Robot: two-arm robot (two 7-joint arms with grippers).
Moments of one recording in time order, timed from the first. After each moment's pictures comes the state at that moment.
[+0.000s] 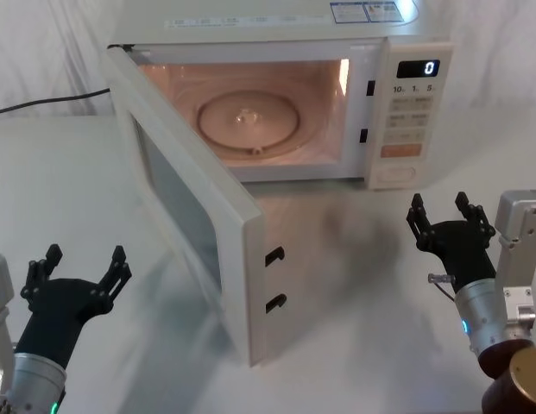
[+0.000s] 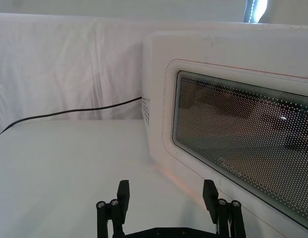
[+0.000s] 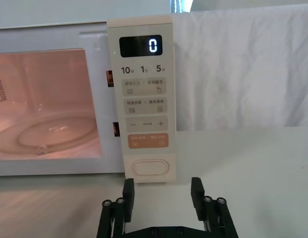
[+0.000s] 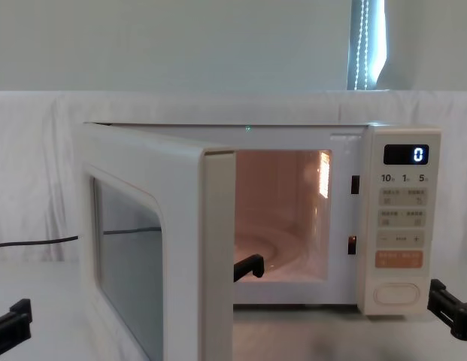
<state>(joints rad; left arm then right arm) 0.27 0.24 0.04 -1.85 -0.25 -0.02 -0.02 0.05 -0.03 -0.06 -1.45 0.04 -0.16 0.02</state>
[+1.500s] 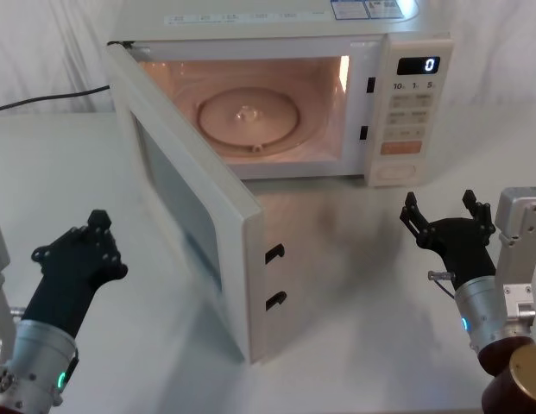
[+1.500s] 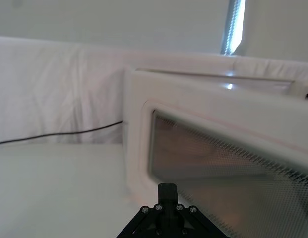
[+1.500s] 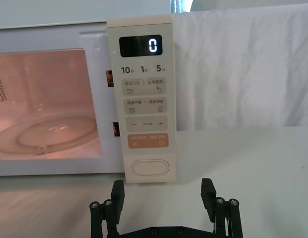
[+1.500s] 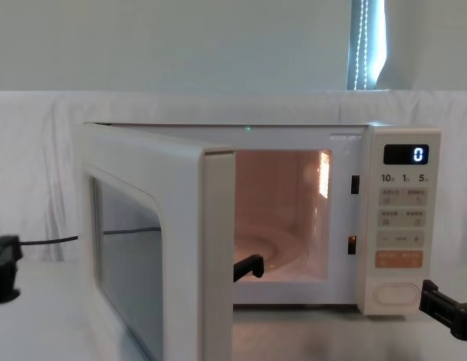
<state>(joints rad) 0.24 0.21 0.04 -1.93 -0.28 0.02 -0.08 0.05 -0.03 -0.06 -1.45 0.04 -0.16 0.02</state>
